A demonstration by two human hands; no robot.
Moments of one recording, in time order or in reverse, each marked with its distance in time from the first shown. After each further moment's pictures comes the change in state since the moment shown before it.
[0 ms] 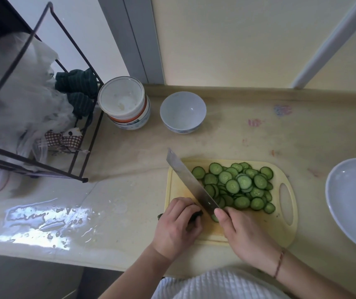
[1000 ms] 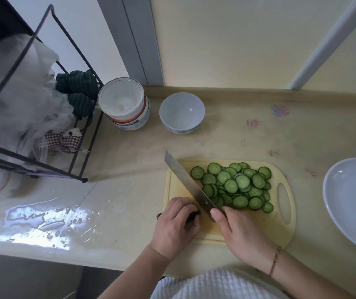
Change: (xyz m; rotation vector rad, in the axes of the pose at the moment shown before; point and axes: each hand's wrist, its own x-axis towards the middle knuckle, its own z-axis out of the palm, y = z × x) left_hand 0.000 0.001 0.000 -0.011 0.008 -0.029; right_hand 0.000 -0.001 0.001 -0.014 0.000 -0.025
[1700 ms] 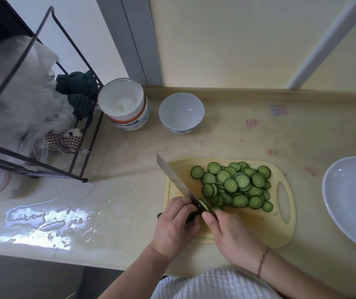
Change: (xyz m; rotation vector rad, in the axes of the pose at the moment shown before) left_hand -0.001 0.000 0.002 -0.011 0.013 -0.002; right_hand 0.001 -0.005 0.017 -0.008 -0.026 0.006
